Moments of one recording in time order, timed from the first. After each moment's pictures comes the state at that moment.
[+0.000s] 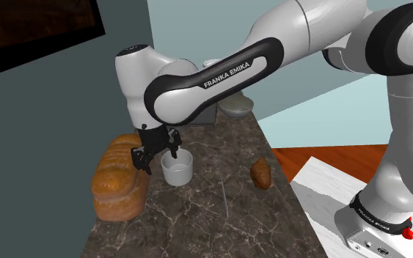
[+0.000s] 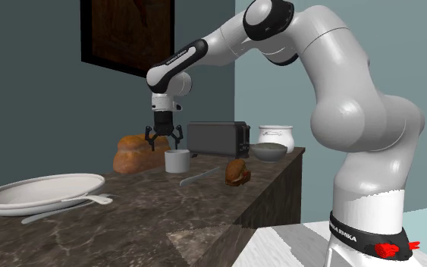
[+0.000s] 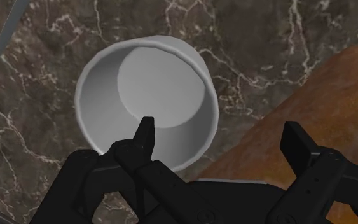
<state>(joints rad) 0.29 0.51 0.47 -1.55 -0.24 1.95 0.80</state>
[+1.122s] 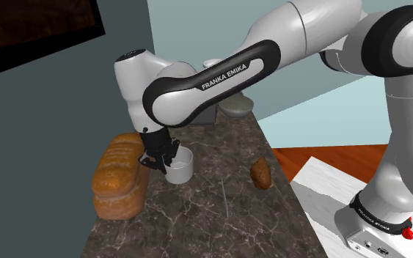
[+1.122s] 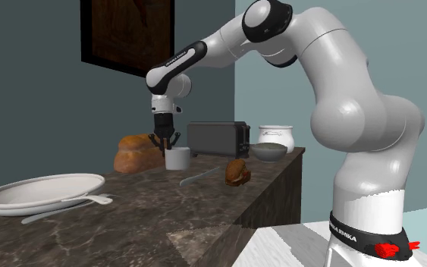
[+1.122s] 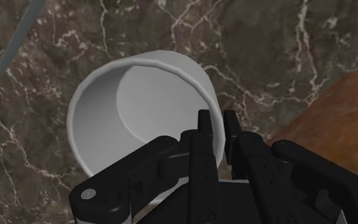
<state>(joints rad) 0.29 0.53 0.47 -1.54 -0.22 1.91 0.80</state>
